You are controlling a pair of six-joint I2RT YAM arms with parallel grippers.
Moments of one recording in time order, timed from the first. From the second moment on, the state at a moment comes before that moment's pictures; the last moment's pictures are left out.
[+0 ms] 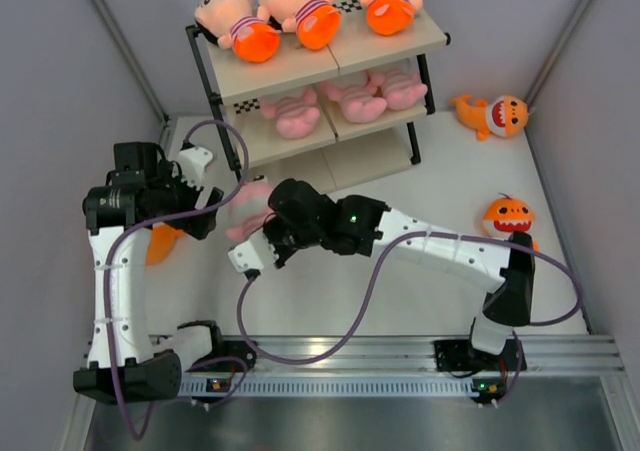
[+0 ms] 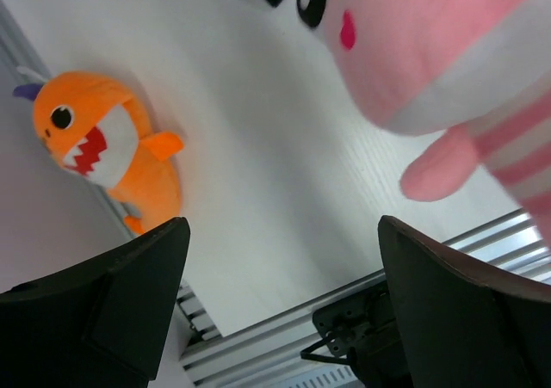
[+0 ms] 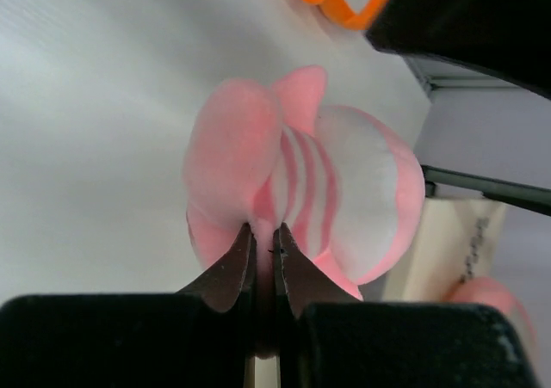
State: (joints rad) left arm 0.10 1.11 1.48 -1.31 0.30 0.54; right arm 1.24 1.73 1.71 -0.65 -0.07 -1.09
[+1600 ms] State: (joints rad) left arm 0.10 1.12 1.47 -1.31 0.12 0.57; right arm 0.83 2.02 2.11 -0.47 -0.24 -1.12
